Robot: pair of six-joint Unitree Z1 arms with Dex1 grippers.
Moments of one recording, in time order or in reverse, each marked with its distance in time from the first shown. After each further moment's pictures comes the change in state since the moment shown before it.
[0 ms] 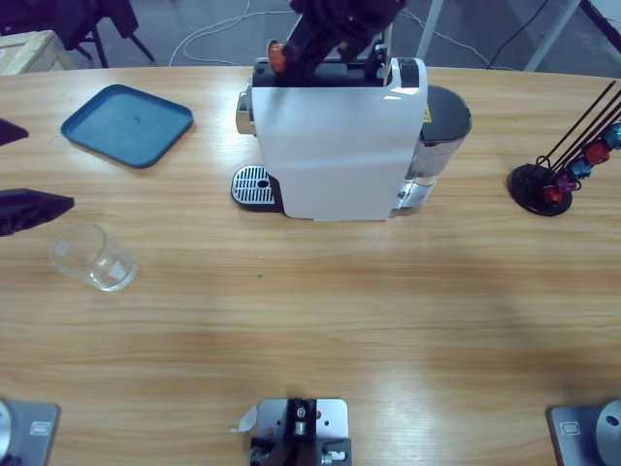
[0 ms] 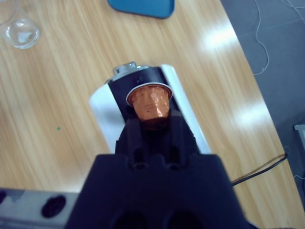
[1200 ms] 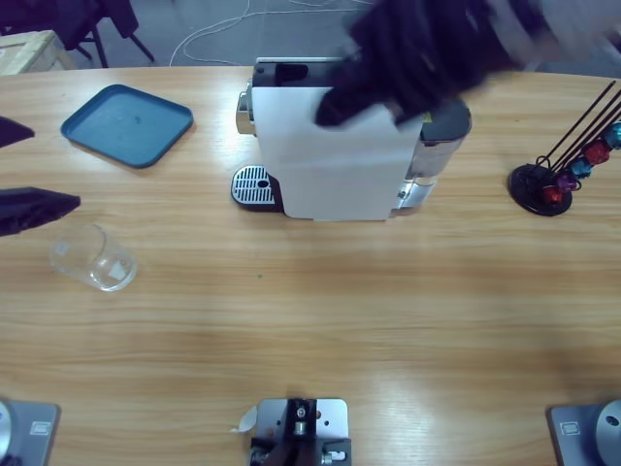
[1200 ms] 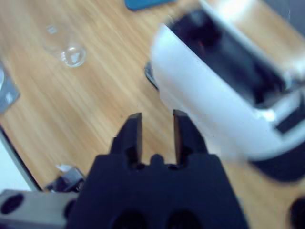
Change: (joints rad) arm 0 -0.009 0.006 0.009 -0.024 0.000 -0.009; arm 1 0.154 -0.357 0.443 -0.131 -0.137 0.600
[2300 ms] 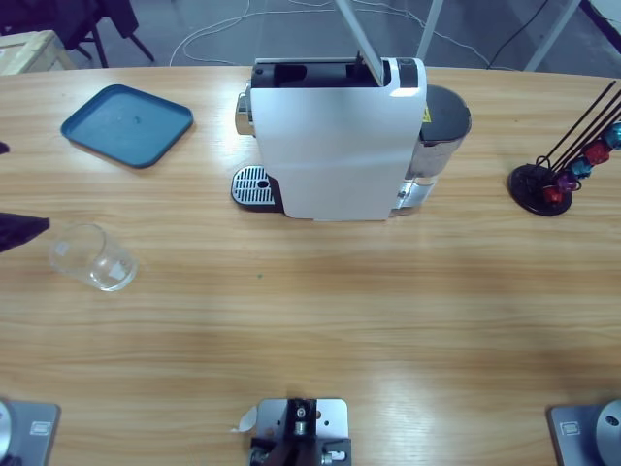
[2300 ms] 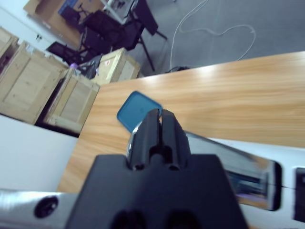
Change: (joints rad) arm 0 -0.017 -0.065 -0.005 0.075 0.000 -0.004; arm 1 -0.048 0.141 -0.060 -0.465 -0.187 0.555
